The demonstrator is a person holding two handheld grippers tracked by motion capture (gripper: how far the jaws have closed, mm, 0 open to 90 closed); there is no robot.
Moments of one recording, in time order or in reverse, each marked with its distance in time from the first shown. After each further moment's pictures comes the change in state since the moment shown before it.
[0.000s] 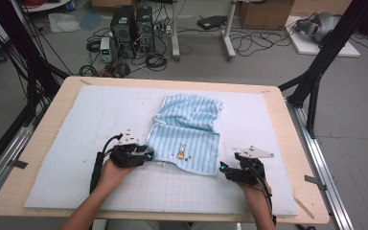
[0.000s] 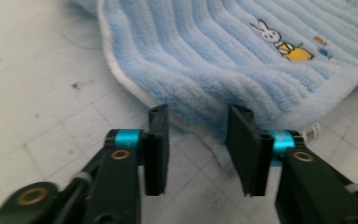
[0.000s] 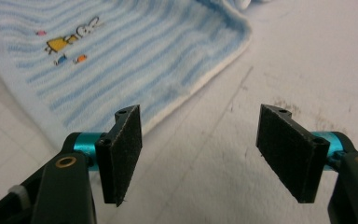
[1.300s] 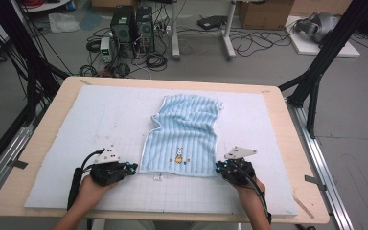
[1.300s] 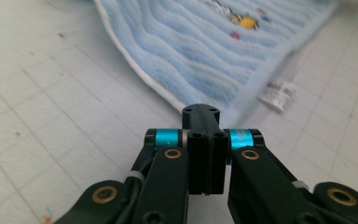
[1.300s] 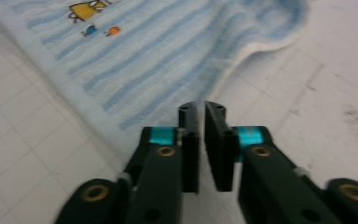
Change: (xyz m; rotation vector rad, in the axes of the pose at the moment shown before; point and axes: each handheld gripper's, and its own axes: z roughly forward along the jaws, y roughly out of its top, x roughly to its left) left arm -0.005 -0.038 -0.056 -0.073 -0.062 -0.030; right arm 0.024 0.015 0.007 0.126 0.050 -0.117
